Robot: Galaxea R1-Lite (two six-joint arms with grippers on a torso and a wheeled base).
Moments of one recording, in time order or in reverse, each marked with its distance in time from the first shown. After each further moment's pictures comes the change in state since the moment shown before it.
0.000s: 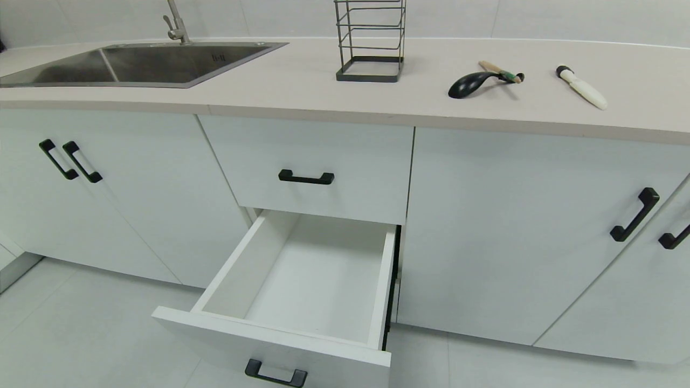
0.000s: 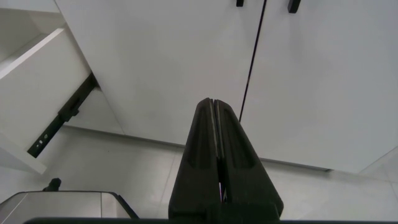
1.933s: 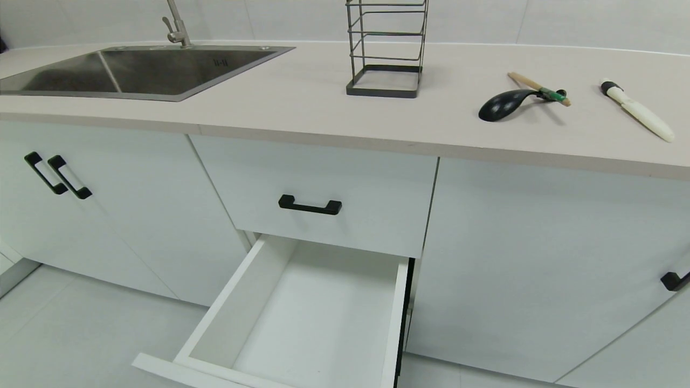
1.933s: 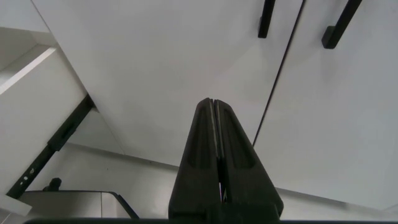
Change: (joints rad) left arm 0.000 -0.001 0.000 -0.002 0.001 -0.001; right arm 0.000 0.000 0.000 0.000 0.001 -0.001
